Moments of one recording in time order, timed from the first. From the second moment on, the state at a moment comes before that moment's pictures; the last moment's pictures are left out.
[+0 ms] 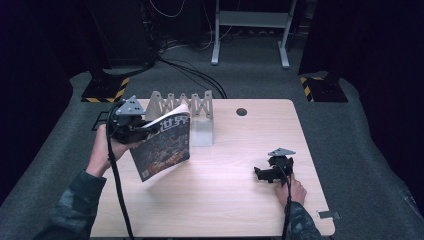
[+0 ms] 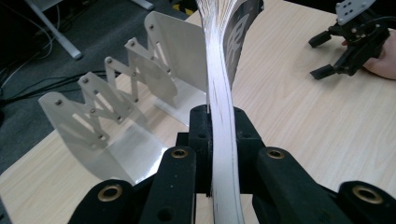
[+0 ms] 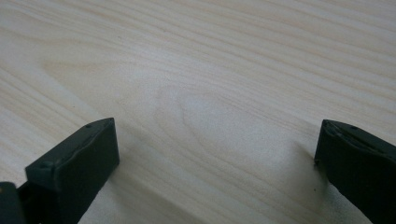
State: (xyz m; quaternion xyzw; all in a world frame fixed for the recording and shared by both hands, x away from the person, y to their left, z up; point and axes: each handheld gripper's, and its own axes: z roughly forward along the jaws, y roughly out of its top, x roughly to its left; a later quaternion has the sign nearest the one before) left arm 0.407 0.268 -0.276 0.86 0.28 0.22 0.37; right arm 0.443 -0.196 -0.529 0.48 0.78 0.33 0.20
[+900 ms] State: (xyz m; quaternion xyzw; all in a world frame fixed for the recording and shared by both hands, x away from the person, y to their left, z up) left arm 0.416 0.314 -0.280 0.83 0.36 0.25 0.36; right arm 0.443 -0.196 -0.529 0.48 0.79 0.33 0.20
